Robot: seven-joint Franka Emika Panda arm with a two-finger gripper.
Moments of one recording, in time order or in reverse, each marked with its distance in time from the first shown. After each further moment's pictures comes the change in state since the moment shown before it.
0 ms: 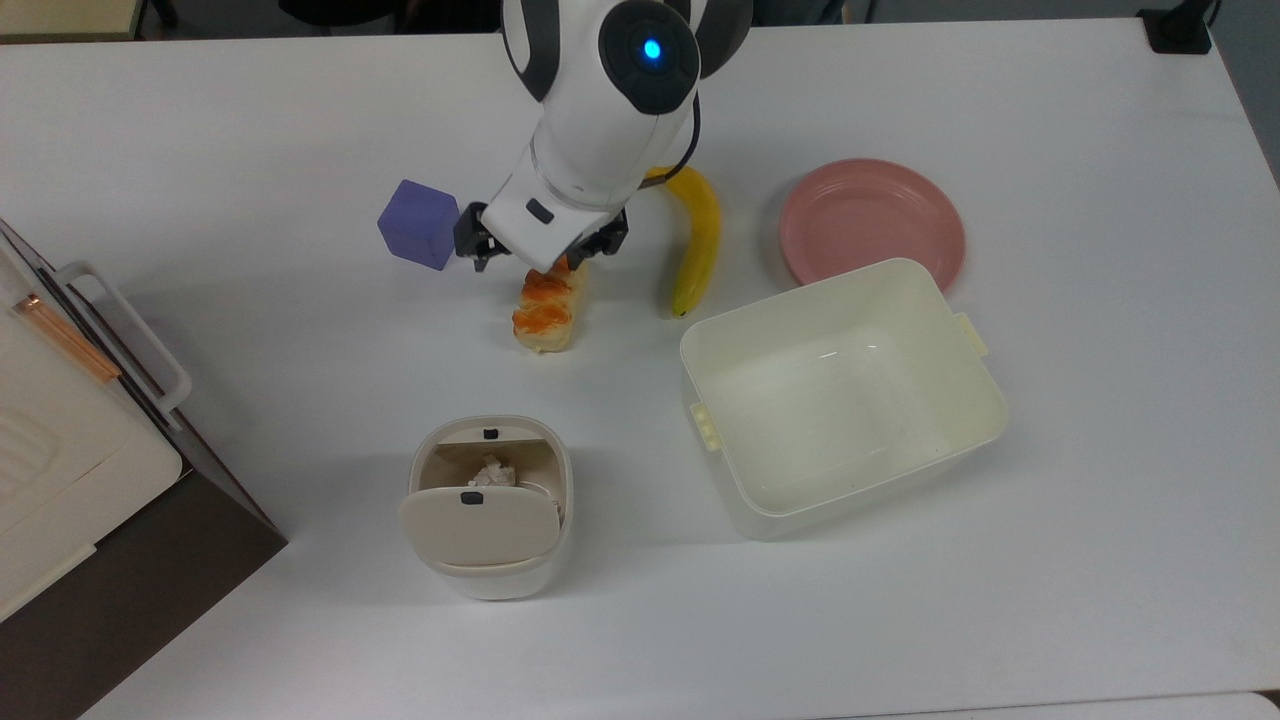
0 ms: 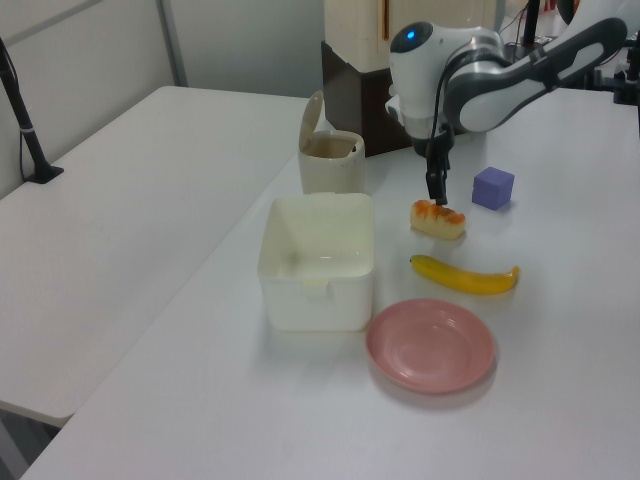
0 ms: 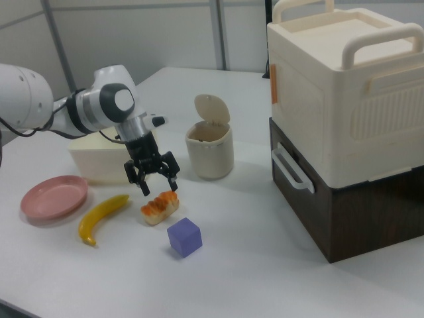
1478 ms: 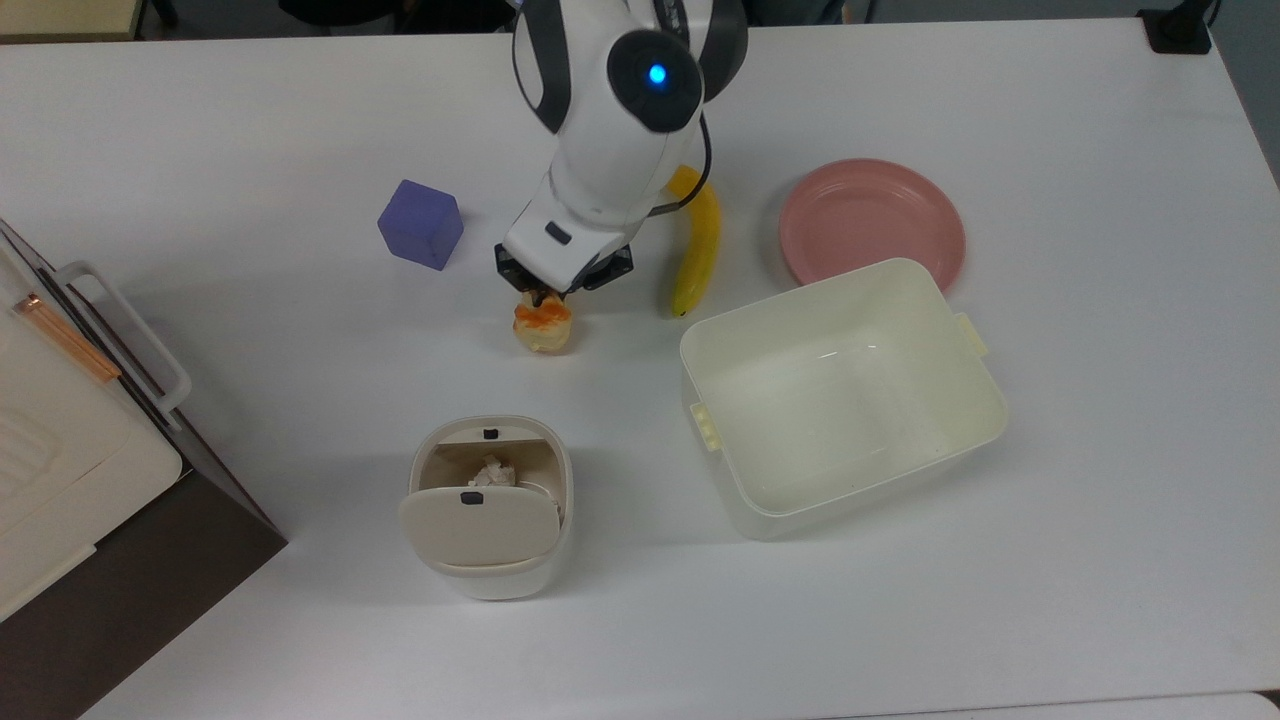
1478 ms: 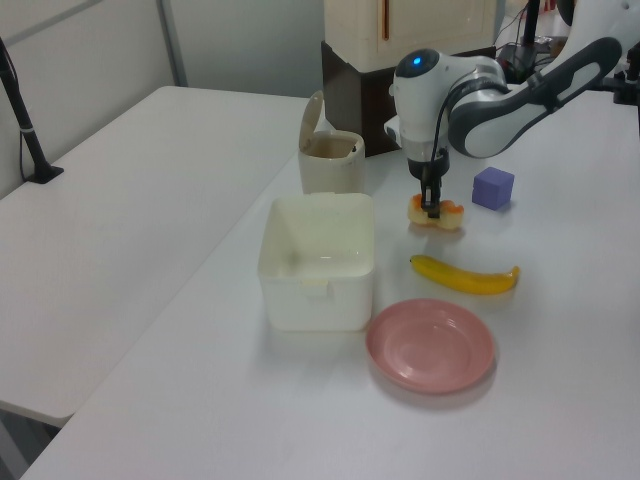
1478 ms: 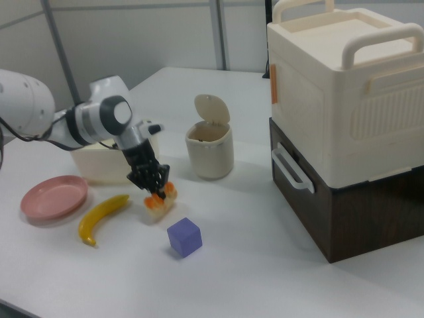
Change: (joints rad) arm 0.003 0.009 0.008 -0.069 0.000 0.158 0.058
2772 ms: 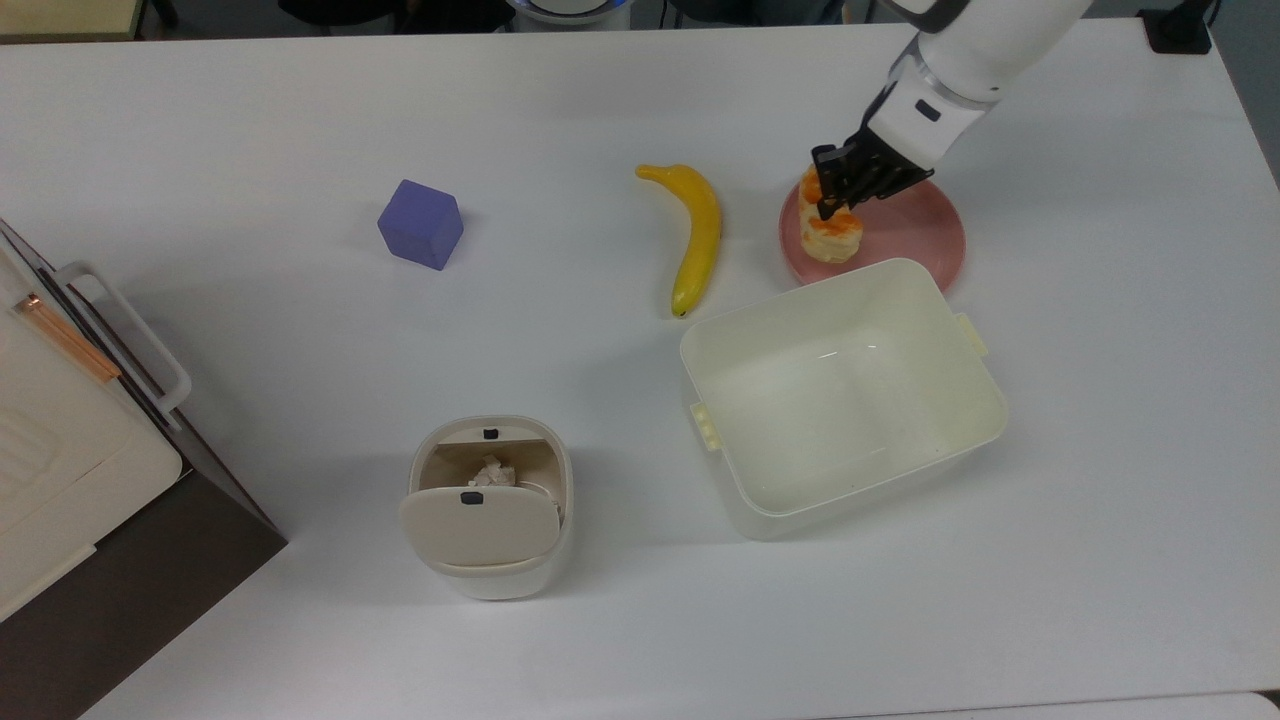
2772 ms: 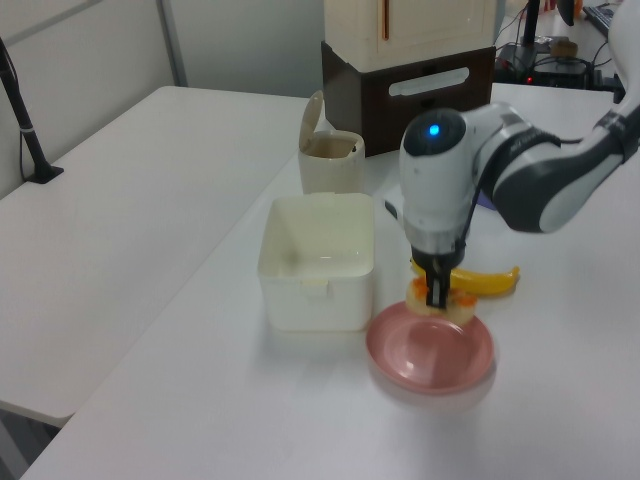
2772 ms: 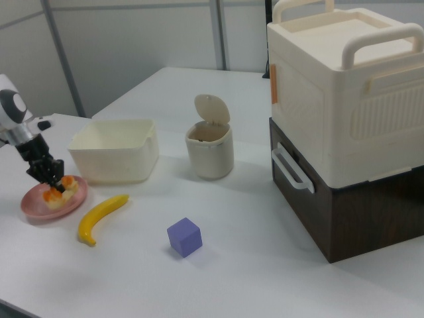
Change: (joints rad) arm 0.330 0.030 0.199 0.071 -0.001 -0.164 0.467
